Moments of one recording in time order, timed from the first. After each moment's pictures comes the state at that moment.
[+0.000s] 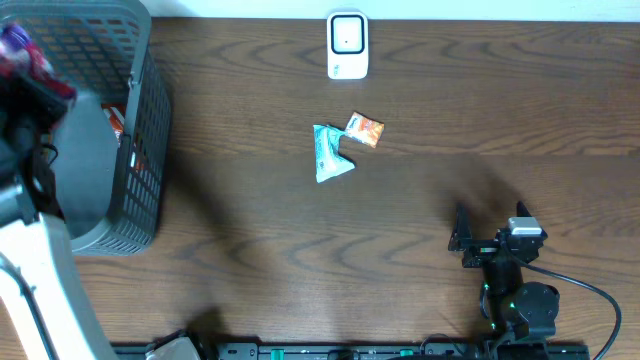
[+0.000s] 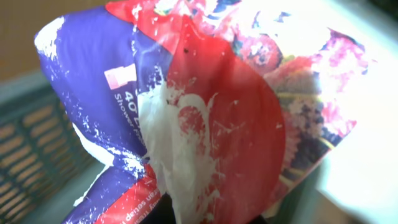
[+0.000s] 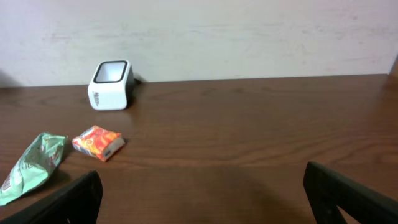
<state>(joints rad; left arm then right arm) 0.48 1.25 1.43 -0.58 0.08 -0.40 0.05 0.01 0.01 -0.07 0.02 0.04</state>
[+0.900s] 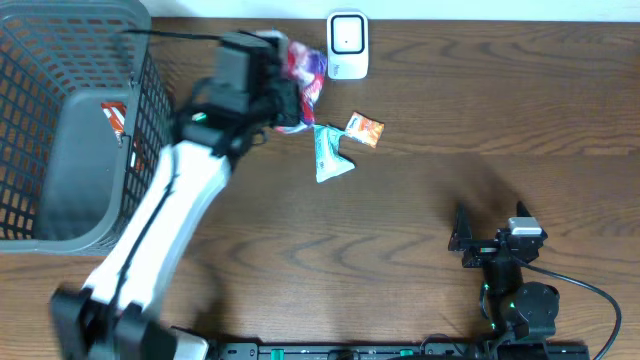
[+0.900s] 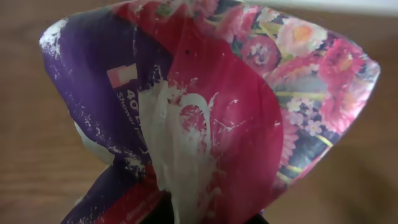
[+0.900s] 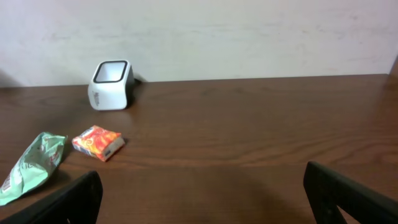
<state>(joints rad) -0.35 1.60 1.43 -0.61 0.08 -0.30 0.05 0.01 0.01 -0.07 0.02 0.04</state>
